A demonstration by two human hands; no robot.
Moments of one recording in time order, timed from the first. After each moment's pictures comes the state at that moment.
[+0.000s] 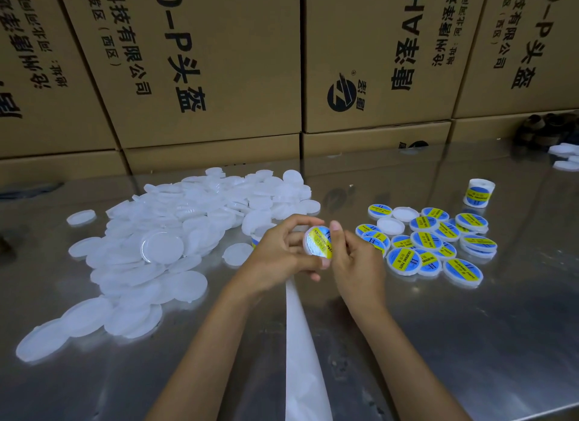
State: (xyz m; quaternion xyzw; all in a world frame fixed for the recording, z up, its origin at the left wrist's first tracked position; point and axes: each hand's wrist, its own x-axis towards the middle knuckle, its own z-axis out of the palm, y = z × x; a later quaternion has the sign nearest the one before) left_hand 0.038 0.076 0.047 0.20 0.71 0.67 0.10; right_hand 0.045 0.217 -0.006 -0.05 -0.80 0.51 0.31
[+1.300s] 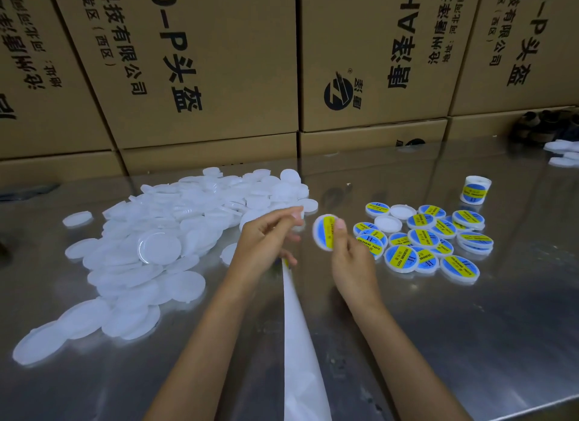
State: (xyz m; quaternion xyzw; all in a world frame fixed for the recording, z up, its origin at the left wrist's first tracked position) left_hand 0.034 0.074 0.051 0.07 0.70 0.71 -0.02; right_hand 0.039 0.215 -0.004 -0.13 -0.79 0.56 0.22
